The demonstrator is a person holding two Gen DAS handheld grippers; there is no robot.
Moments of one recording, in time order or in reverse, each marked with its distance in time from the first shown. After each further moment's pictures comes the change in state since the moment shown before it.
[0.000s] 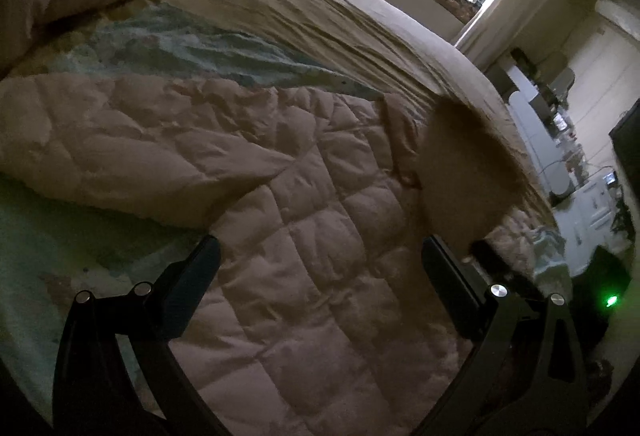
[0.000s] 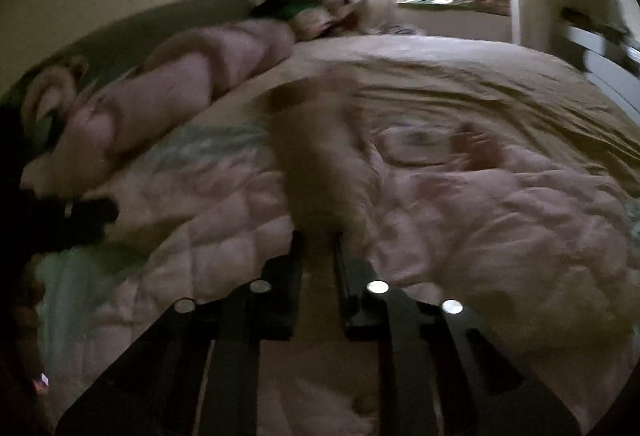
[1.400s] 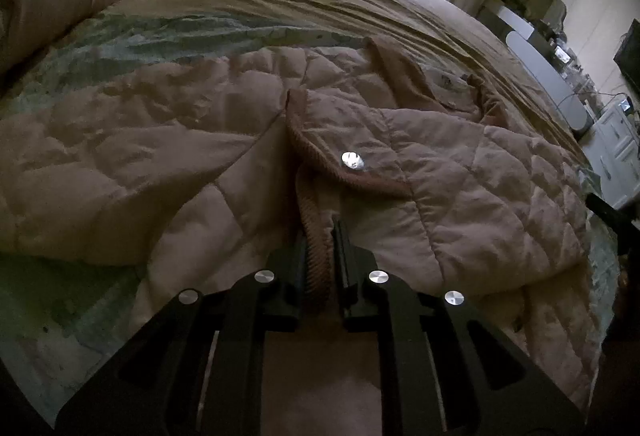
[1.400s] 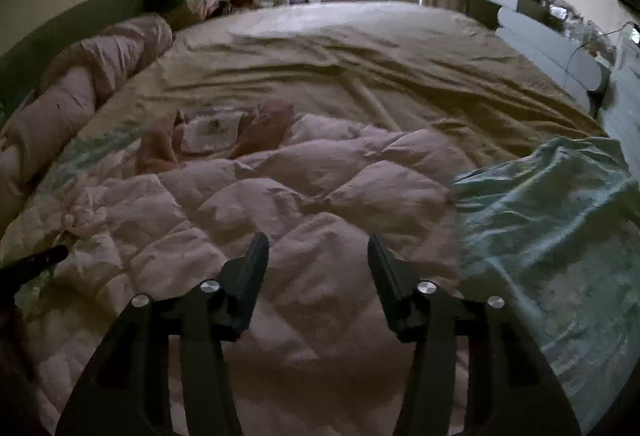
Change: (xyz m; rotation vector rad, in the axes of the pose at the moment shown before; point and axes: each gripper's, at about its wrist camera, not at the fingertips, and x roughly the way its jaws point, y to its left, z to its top) left arm 0.089 -0.022 -0.015 0.220 0.061 0.074; right arm -0.038 -0.175 0.005 0.169 0.127 -0.317
